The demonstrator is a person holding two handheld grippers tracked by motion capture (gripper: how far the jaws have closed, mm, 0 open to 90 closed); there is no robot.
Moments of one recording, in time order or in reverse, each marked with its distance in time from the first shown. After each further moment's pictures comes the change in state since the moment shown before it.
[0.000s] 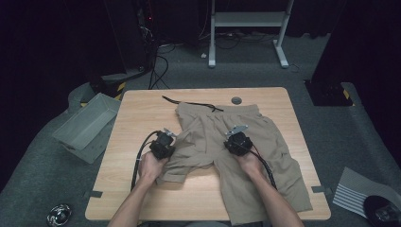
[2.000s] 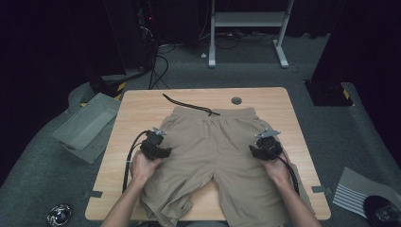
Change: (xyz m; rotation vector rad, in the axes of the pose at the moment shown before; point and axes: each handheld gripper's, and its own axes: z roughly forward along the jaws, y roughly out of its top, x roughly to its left) left arm 0.014 0.013 0.006 -0.051 0.021 -0.075; right arm -0.051 -0.053 -0.056 0.021 -0.174 0.163
